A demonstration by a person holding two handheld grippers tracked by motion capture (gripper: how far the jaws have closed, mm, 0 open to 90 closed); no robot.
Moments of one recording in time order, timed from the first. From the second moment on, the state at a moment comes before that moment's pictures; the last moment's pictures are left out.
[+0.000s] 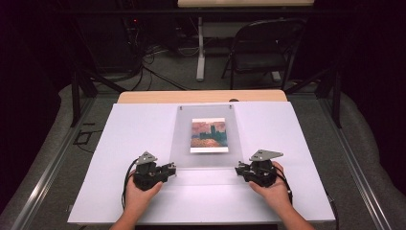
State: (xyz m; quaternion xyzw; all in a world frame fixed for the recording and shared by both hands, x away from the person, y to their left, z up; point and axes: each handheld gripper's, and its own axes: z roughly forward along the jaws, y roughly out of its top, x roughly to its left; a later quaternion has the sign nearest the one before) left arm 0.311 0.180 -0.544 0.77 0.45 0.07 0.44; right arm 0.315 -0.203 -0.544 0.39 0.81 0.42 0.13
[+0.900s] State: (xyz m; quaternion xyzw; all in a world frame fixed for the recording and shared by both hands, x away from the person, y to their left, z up) left arm 0.297 0.209 -0.512 0.76 0.46 0.11 0.44; right arm 0.282 -0.246 -0.522 0.43 0.77 0.43 0.17
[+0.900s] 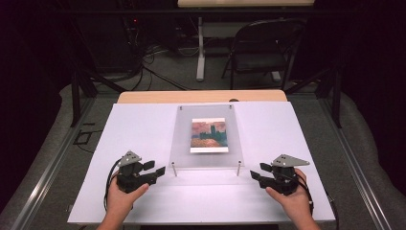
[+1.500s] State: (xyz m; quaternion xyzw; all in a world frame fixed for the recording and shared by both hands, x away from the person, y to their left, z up) left arm 0.339 0.204 -0.495 0.76 0.48 0.10 0.43; right arm 0.306 -0.251 -0.507 0.46 0.76 0.43 0.18
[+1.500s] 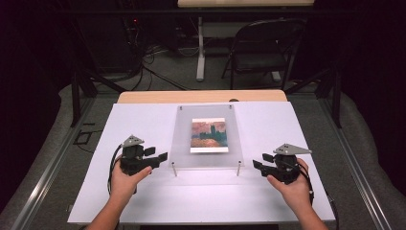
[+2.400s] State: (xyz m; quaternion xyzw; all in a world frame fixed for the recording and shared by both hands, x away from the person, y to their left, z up) left arm 0.433 0.187 -0.469 0.75 0.51 0.10 0.40; right arm 0.393 -0.230 -0.481 0.48 0.77 0.39 0.15
